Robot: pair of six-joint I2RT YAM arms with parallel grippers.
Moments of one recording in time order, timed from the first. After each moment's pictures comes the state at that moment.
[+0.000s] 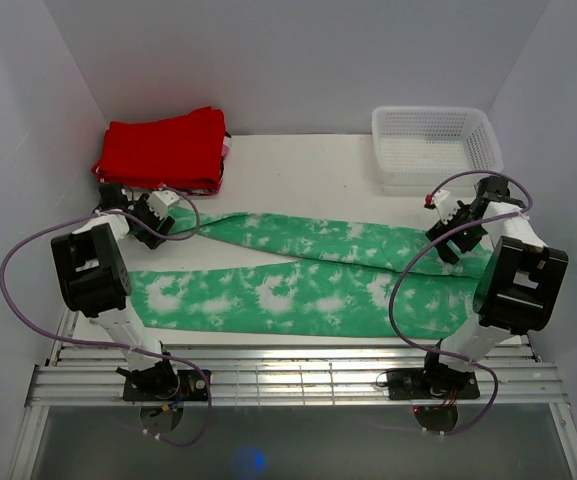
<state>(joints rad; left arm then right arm) 0.31 1.81 1.09 -0.31 0.46 1.03 -0.29 1.65 1.14 -0.73 -0.28 -1.08</state>
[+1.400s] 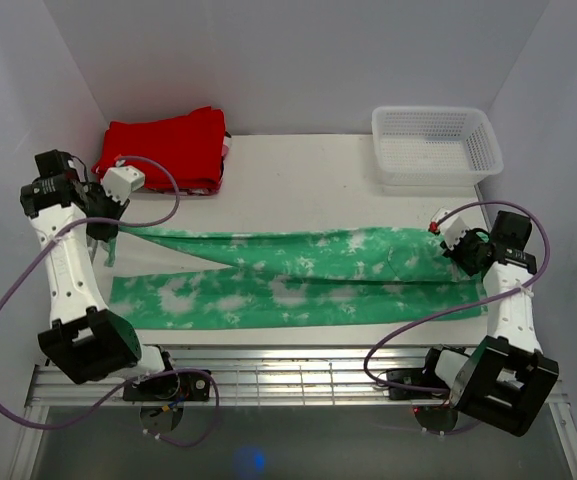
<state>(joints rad) 0.40 1.34 1.52 -1.27 0.27 0.96 -0.37 1.08 0.80 -0.63 -0.43 -1.21</state>
